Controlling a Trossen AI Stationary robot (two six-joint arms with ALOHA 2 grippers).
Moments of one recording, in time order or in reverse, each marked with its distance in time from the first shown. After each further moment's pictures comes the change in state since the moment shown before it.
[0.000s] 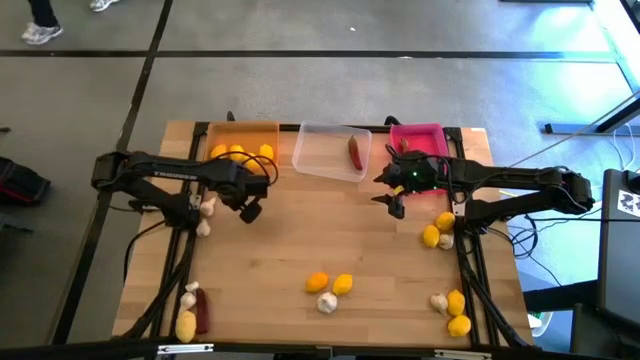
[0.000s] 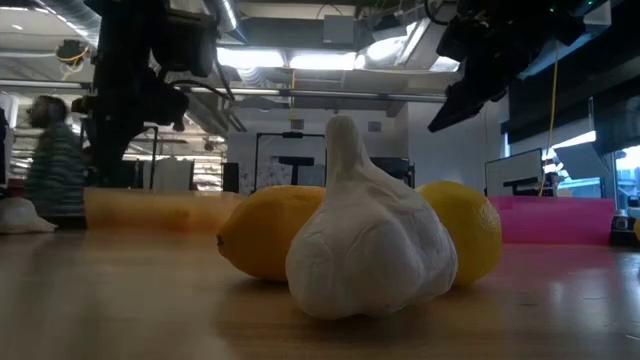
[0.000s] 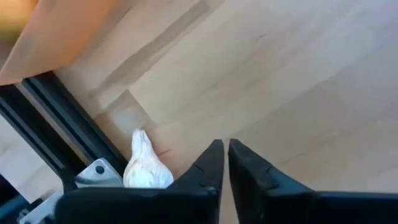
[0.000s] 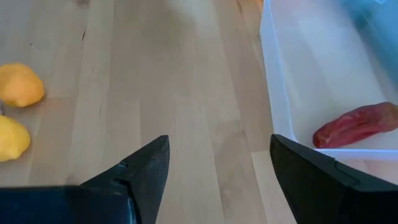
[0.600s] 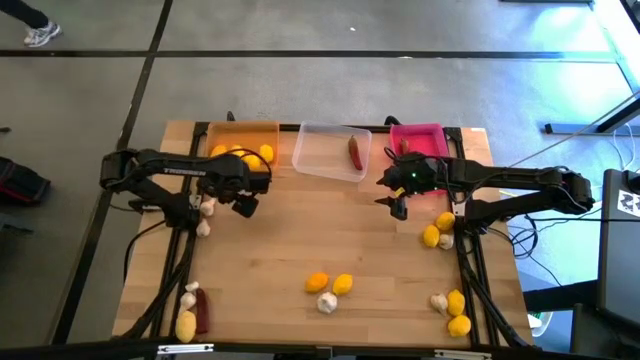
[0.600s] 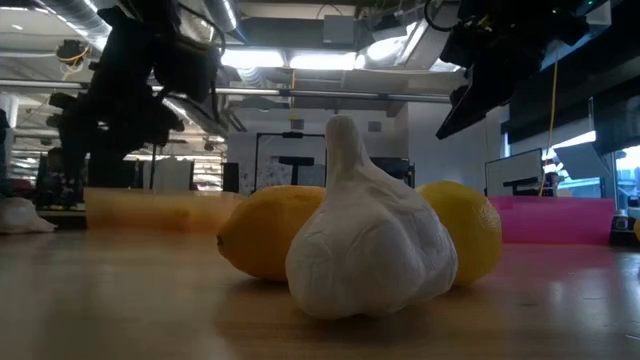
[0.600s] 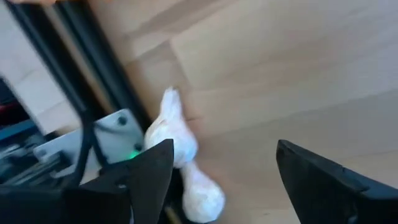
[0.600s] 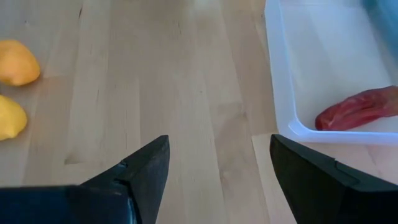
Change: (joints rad) left arm 0.075 0.085 -0.001 -0.124 0.035 -0.152; right arm -0.001 0.000 0.000 -0.059 0.000 -0.020
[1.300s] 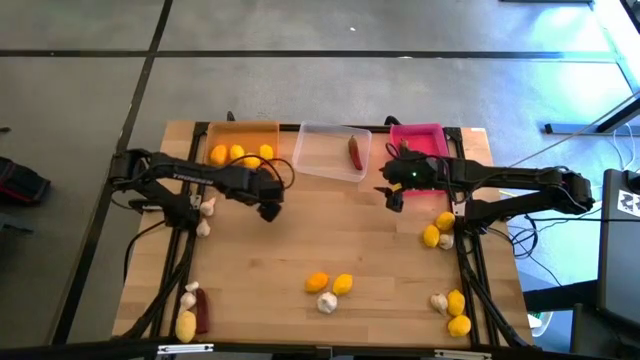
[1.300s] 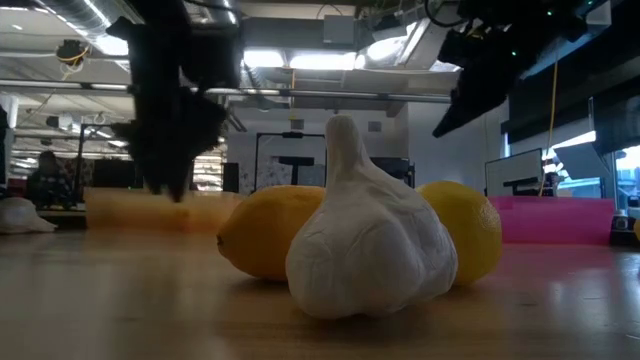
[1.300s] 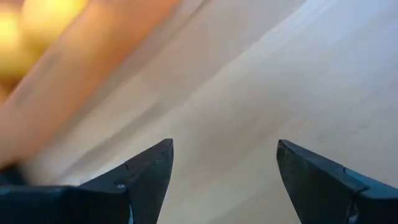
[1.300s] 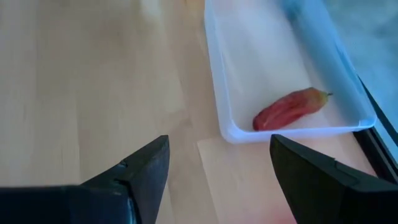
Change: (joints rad) left arm -0.125 0.059 -0.001 0.477 -0.217 0.181; right arm 0.000 0.003 0.001 0.042 0.221 -0.004
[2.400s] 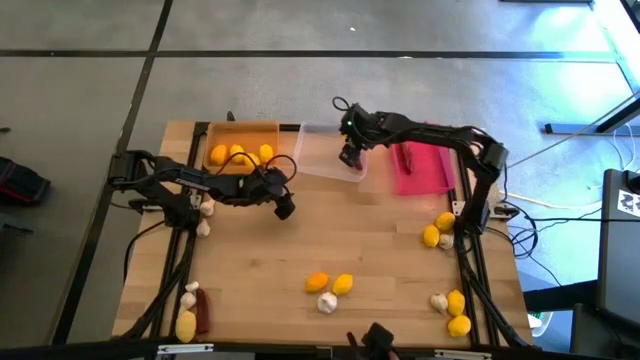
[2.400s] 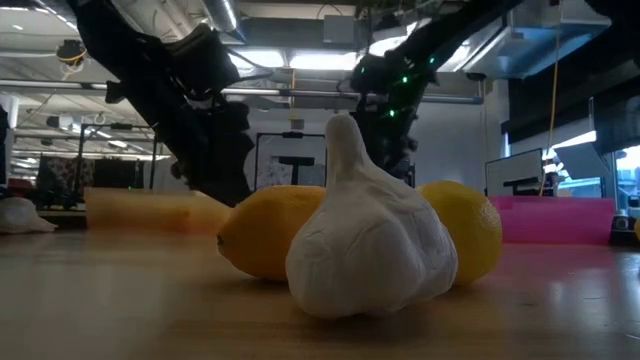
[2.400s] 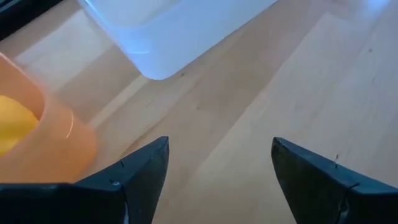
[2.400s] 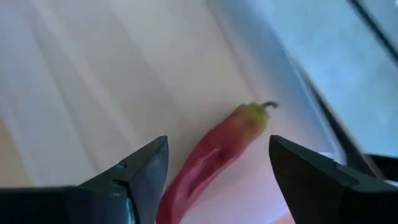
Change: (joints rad) left arm 0.051 -0.005 -0.309 0.910 -0.064 0.392; right arm -0.305 0.787 0.656 -0.196 0.003 0.106
